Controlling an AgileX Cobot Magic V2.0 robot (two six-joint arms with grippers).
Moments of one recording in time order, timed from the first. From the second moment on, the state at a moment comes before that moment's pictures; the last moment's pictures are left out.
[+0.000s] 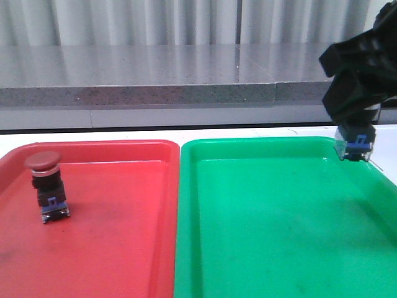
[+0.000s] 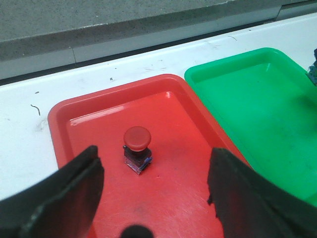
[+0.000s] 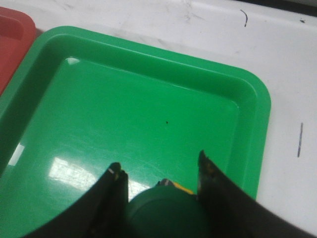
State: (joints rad) left arm -0.35 0.48 -0.64 -0.11 0.70 0.04; right arm 0.29 1.34 -0.78 0.16 0.27 -0.09
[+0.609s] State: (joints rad) left arm -0.35 0.48 -0.64 -0.11 0.70 0.04; right arm 0.34 1.54 -0.78 0.18 0.13 -0.09
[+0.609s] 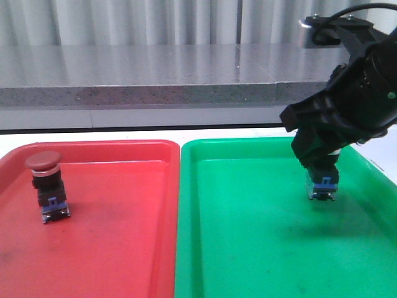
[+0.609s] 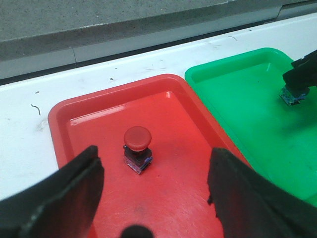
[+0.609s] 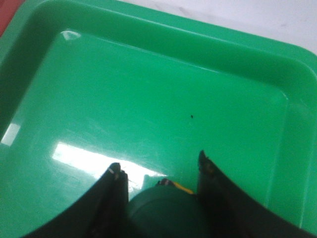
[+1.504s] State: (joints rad) left arm -0.35 0.48 -0.63 -0.11 0.70 0.04; right arm 0.34 1.43 -0.87 0.15 0.36 -0.09
